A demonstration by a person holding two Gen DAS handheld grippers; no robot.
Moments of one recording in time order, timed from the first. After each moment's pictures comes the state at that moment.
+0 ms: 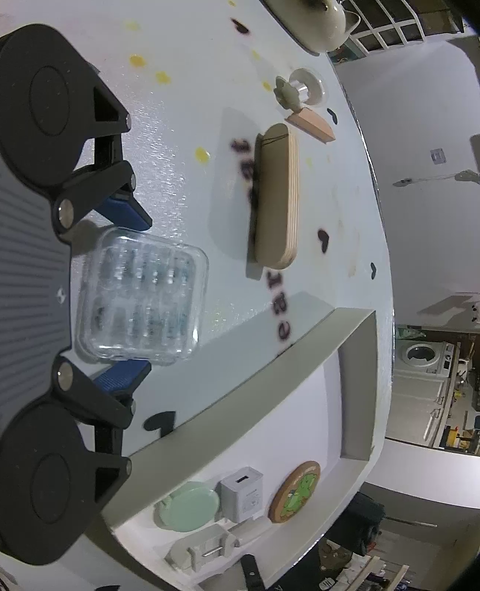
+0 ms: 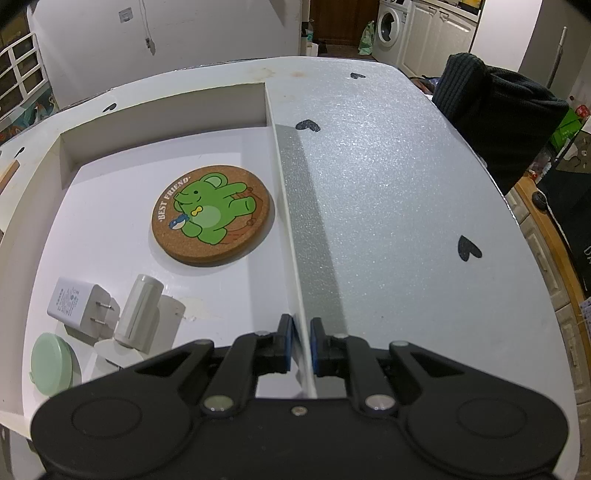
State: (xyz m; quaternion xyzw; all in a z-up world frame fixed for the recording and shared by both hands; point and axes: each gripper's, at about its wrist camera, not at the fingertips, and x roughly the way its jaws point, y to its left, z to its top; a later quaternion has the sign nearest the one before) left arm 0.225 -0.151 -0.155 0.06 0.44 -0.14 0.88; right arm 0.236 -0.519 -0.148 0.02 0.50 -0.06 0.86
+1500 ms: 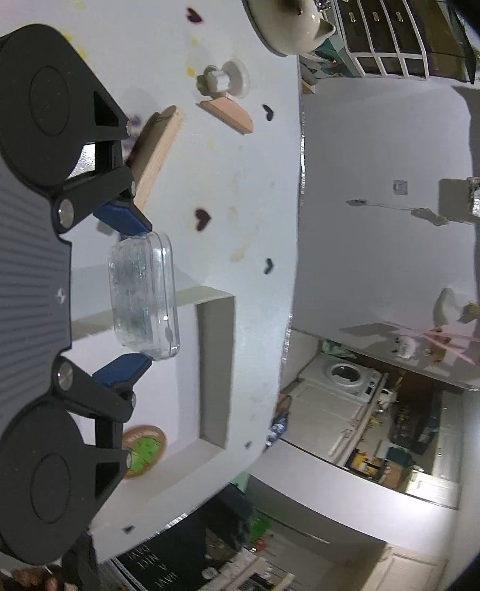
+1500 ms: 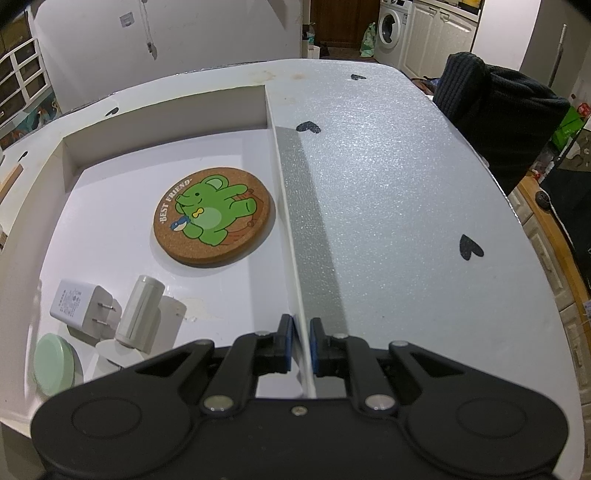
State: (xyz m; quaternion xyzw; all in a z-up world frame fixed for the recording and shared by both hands) left arm 0.271 -0.173 -0.067 -0.07 0.37 -0.12 0.92; right arm 0.235 -0.521 -0.148 0.03 0.50 -0.05 0.86
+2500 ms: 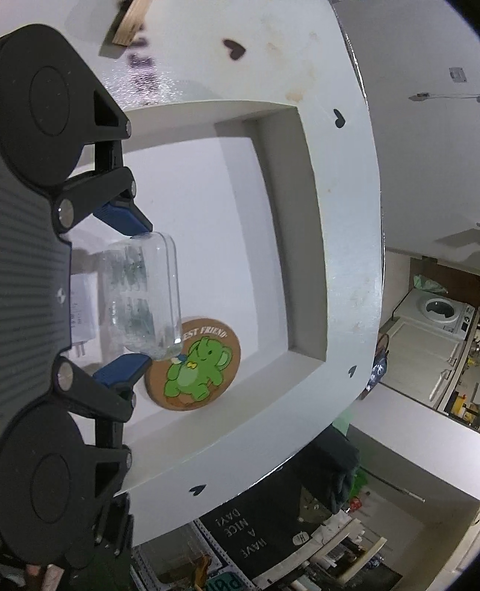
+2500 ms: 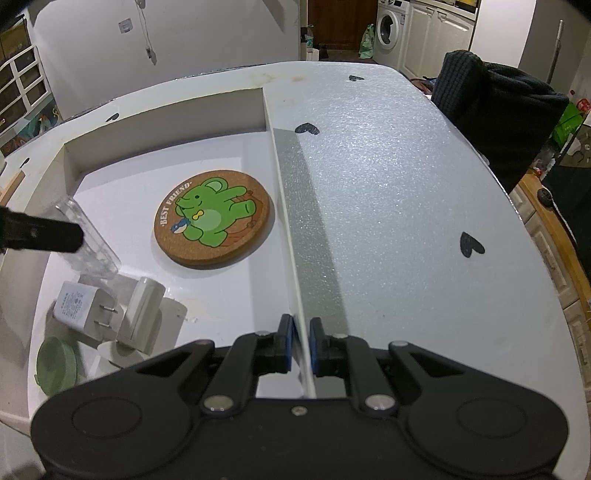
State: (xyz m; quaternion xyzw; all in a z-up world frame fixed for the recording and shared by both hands) left arm 0.323 -0.316 -0.112 -0.01 0.50 -0.22 0.84; right arm 0.233 -0.524 -0.148 0.04 0.49 -0.05 0.87
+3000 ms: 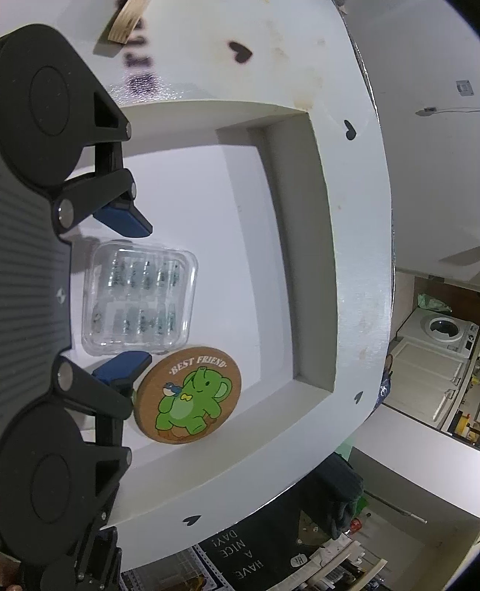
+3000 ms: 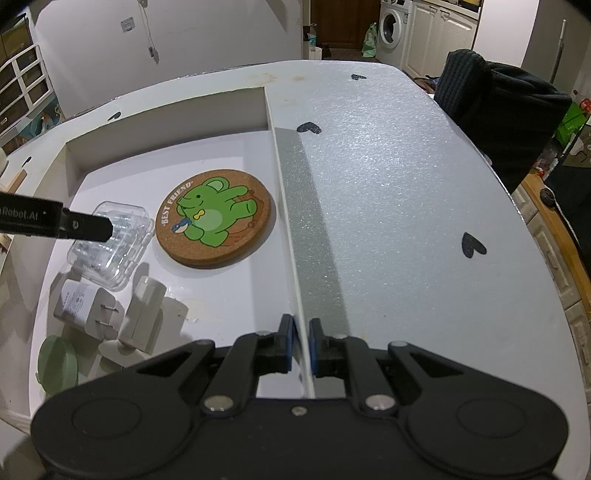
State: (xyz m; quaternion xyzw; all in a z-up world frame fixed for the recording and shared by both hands) left arm 0.335 -0.320 -0.130 -0.01 0.51 -0.19 0.84; right arm 0.234 -0.525 -0.147 0.04 0.50 -0.05 0.87
